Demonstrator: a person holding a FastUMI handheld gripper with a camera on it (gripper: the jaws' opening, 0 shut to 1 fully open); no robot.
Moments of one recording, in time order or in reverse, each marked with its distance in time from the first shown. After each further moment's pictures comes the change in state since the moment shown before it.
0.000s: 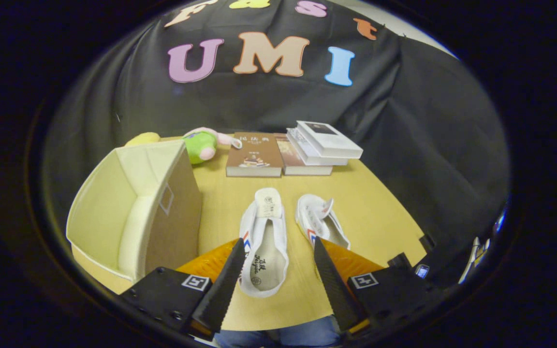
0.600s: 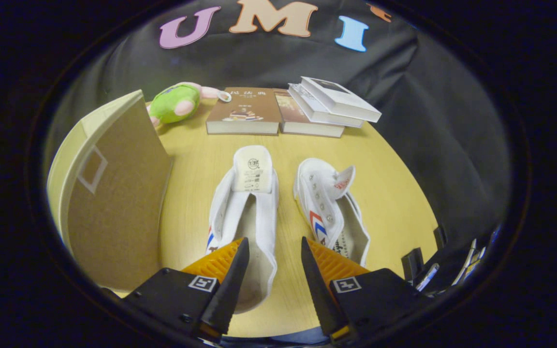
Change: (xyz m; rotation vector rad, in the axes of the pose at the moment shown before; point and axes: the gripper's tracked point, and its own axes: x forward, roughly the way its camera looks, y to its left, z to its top) arm 0.077 -0.012 -0.033 -0.041 0.214 0.005
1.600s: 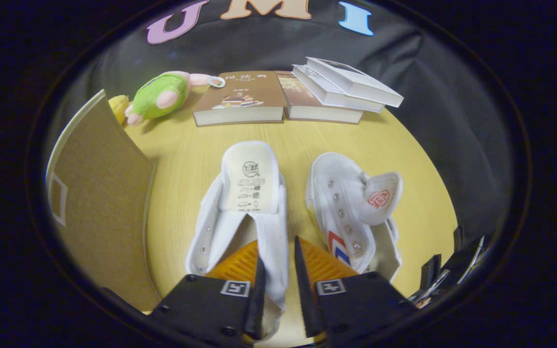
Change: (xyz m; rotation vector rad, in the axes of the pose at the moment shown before) arm 0.054 0.014 0.008 0.046 0.092 0.046
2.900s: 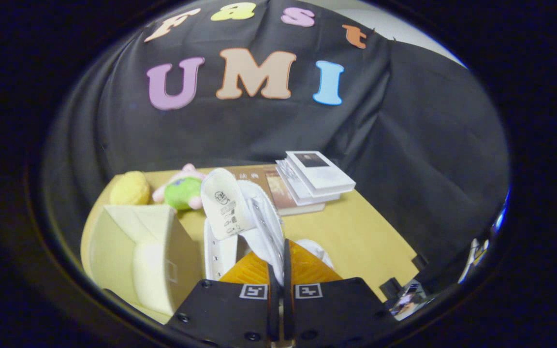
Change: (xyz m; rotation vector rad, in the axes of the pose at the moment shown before) arm -0.197 0.022 0.131 0.149 -0.503 0.015
